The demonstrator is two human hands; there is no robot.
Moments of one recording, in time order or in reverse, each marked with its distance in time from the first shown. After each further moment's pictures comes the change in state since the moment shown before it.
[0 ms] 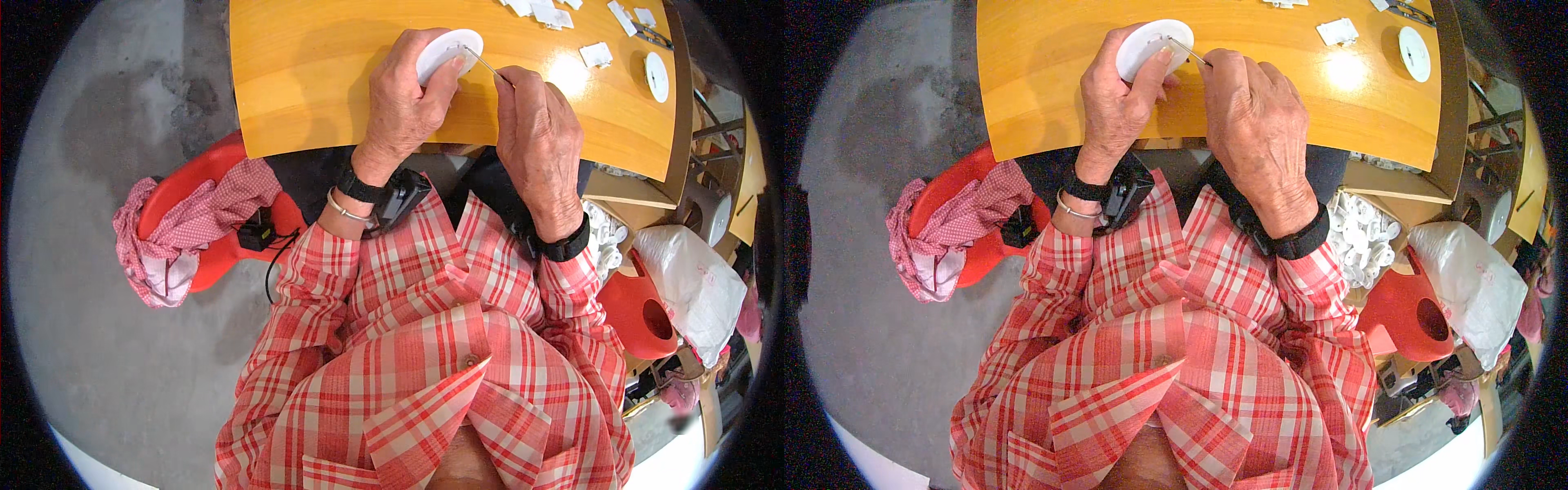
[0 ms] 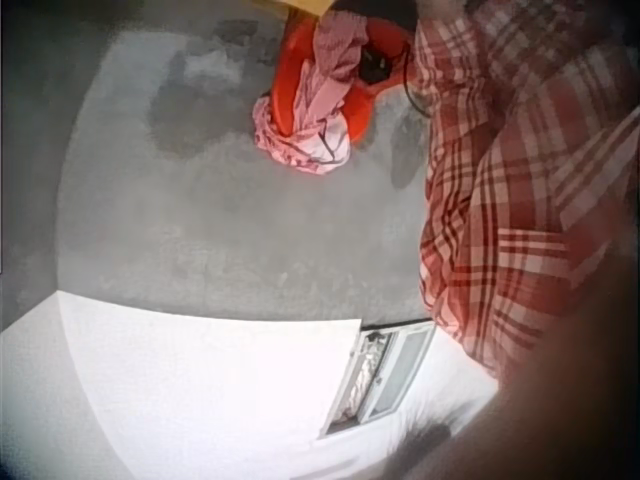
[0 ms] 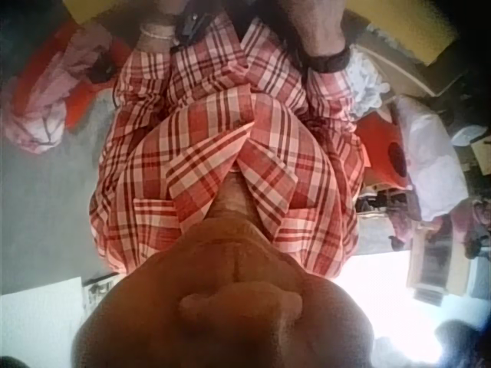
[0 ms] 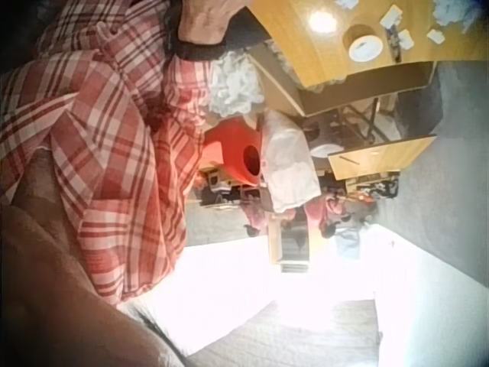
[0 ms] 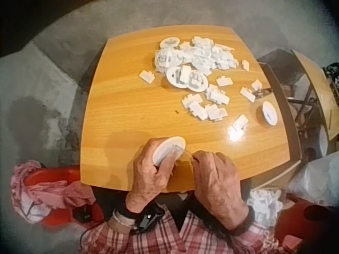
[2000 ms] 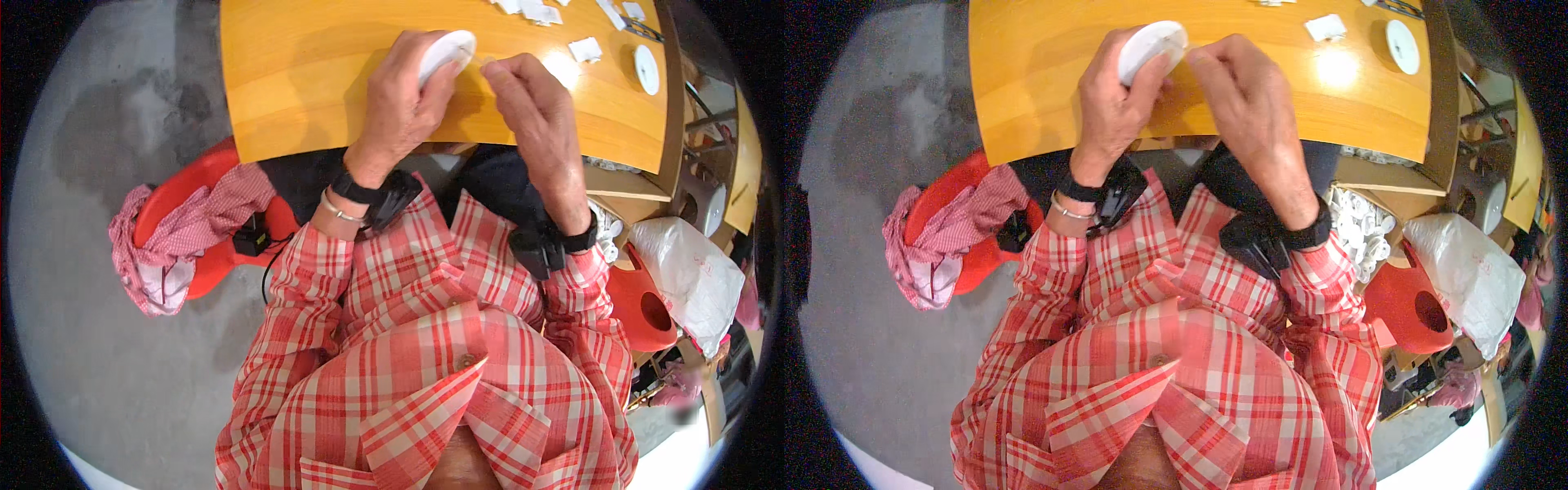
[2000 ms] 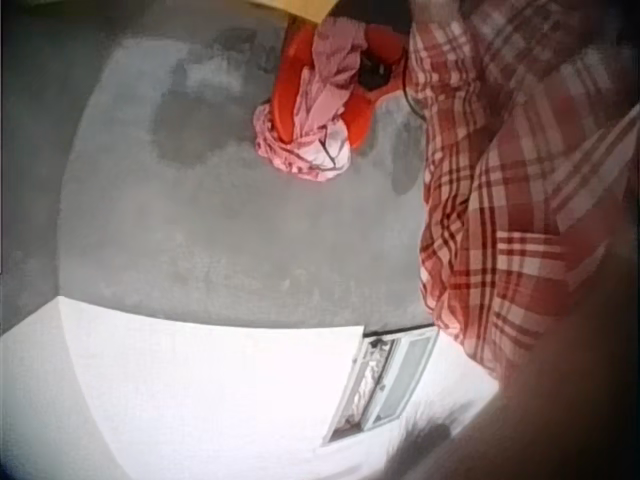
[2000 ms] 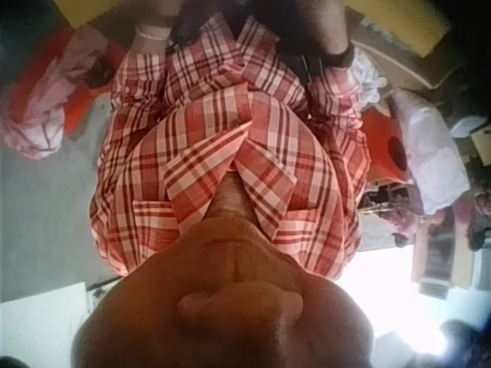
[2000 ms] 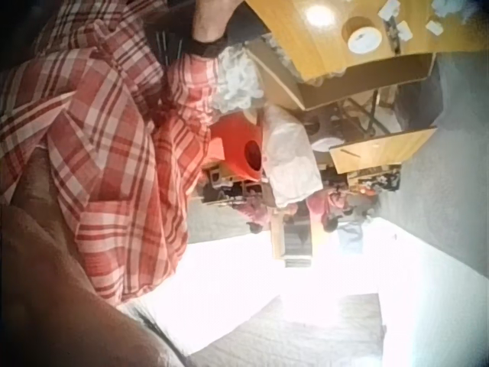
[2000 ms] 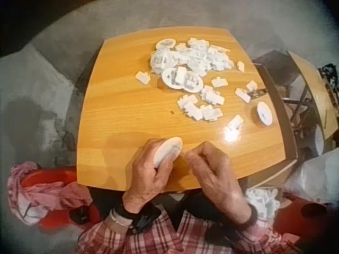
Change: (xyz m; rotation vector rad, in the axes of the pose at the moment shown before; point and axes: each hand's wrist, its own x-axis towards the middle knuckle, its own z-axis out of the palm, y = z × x) left_hand 0.002 0.010 0.005 0.032 -0.020 0.189; right_hand 0.009 0.005 -0.012 0.706 -0.130 0.568
